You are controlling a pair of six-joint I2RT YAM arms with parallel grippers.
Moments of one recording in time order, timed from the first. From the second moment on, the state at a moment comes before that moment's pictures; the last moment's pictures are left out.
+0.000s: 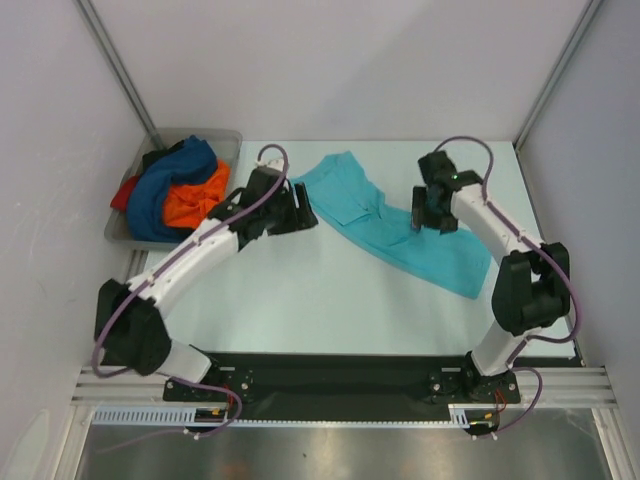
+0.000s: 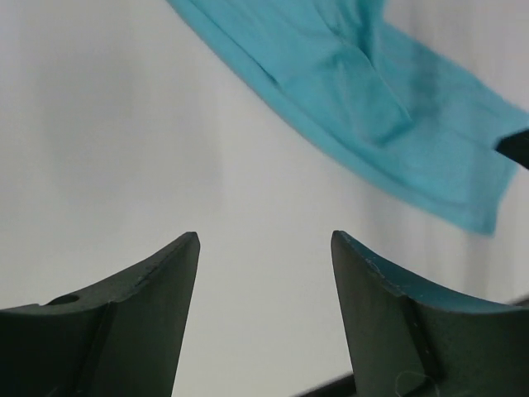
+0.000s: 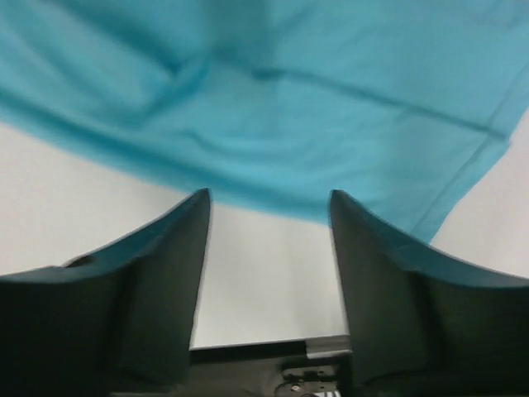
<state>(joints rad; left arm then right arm) -0.49 1.51 1.28 -0.50 -0.02 -0.60 0.23 1.73 1.48 -0.85 0.20 0.33</state>
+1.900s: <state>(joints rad) -0.20 1.28 0.98 -0.56 0.21 -0.50 1.00 2.07 1.50 -0.84 -0.11 0.80</state>
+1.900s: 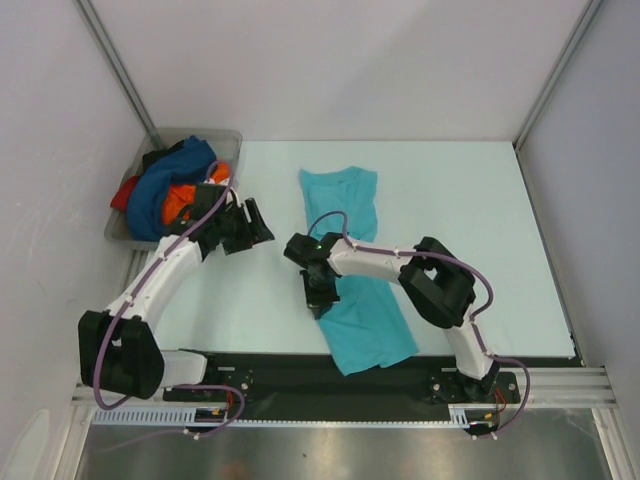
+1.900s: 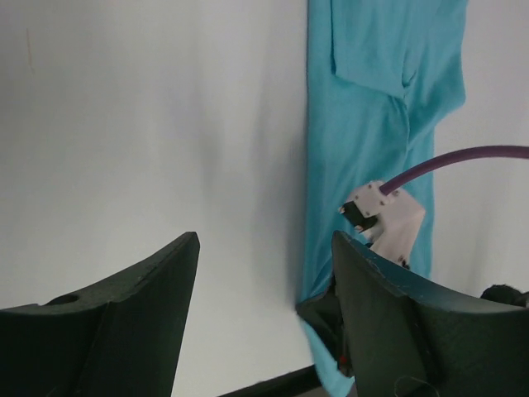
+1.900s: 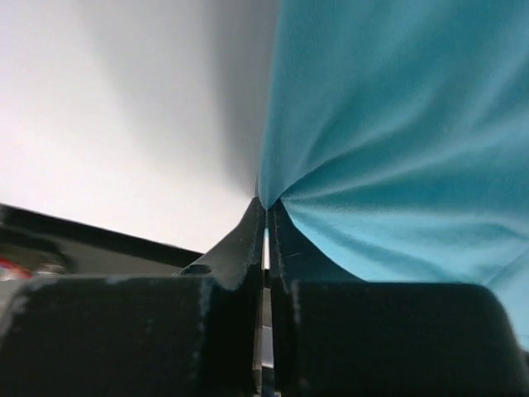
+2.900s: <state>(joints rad) -0.31 2.06 1.54 -0.28 0.19 -0.57 0.25 2.13 1.64 -0.32 -0.29 0.46</state>
